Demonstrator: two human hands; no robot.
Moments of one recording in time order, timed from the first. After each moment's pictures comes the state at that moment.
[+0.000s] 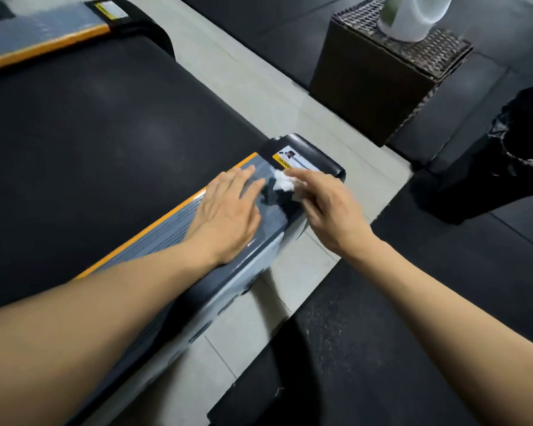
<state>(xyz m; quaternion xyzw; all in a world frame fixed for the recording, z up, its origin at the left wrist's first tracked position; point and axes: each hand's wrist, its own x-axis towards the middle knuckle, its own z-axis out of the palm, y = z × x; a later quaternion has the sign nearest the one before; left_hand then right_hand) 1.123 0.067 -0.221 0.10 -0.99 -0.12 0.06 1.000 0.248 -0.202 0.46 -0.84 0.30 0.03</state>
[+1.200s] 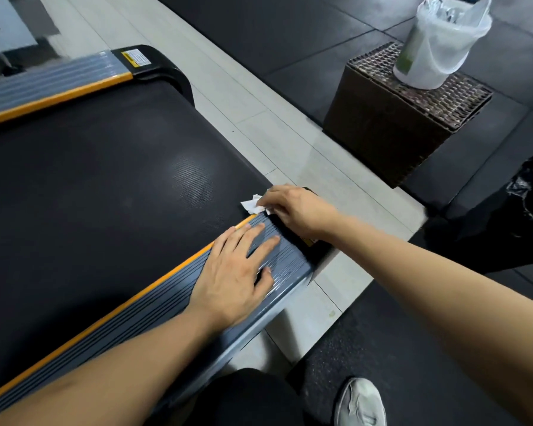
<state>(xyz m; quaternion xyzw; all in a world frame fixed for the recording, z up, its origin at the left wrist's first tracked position) 1.105 0.071 -0.217 0.10 -0.99 -0.12 0.07 0.896 0.141 -0.191 0.59 -0.78 0.15 -0.15</state>
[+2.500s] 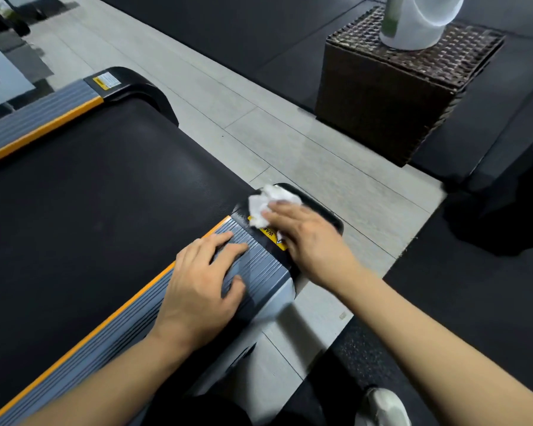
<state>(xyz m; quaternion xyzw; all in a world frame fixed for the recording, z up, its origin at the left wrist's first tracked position) 1.090 0.080 -0.219 0.16 -0.97 -0.15 0.10 0.909 0.220 -0.238 0.49 -0.81 0.32 -0.04</state>
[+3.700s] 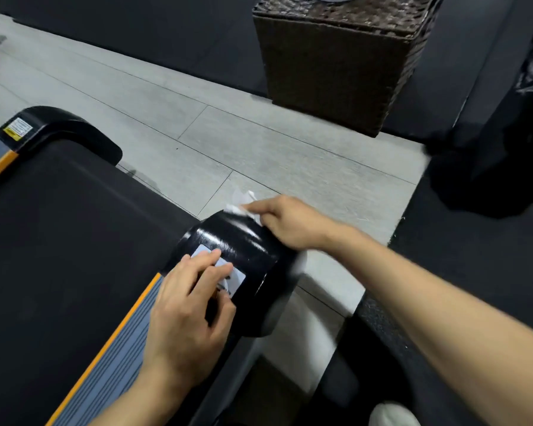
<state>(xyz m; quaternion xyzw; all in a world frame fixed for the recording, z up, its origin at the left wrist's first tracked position) 1.005 0.113 -0.220 0.11 -0.97 -0.20 0.11 0.794 0.232 -0.256 0.36 -0.78 0.39 -0.33</state>
